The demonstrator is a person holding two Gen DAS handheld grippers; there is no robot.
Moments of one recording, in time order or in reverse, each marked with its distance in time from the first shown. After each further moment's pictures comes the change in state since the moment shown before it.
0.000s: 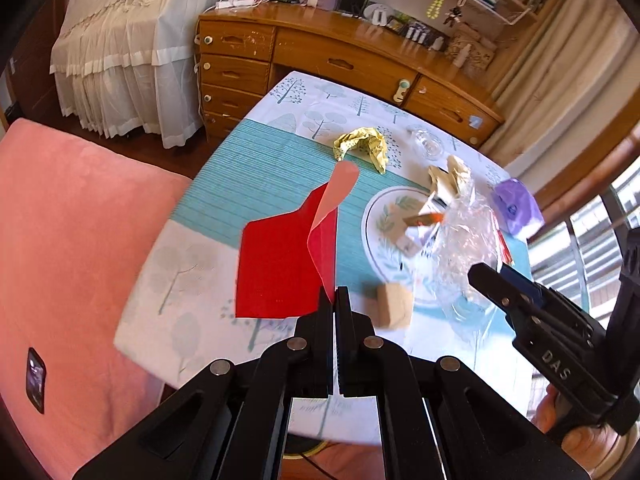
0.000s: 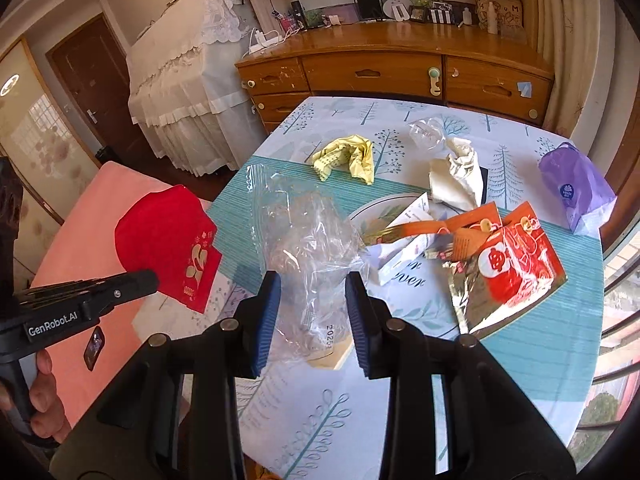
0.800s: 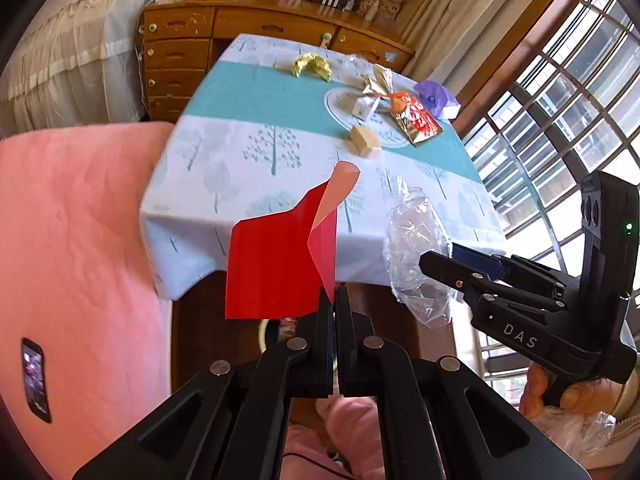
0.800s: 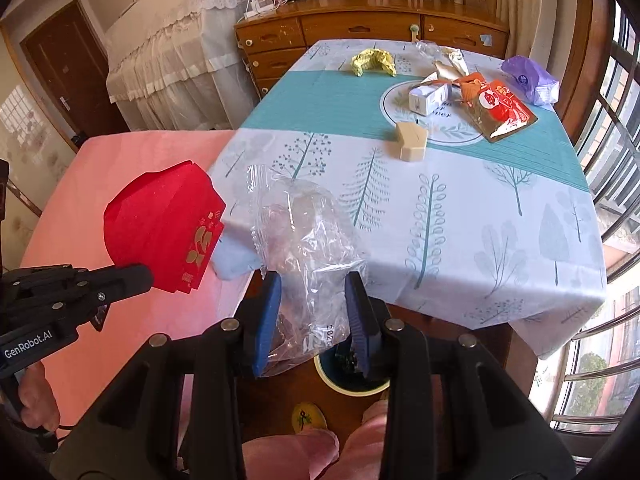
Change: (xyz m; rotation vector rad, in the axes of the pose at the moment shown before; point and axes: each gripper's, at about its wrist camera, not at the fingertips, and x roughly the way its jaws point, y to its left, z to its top) left arm -0.113 0.125 -0.227 0.217 0.096 -0.241; right arm -0.085 0.177 -0.233 0.054 0.106 -0.134
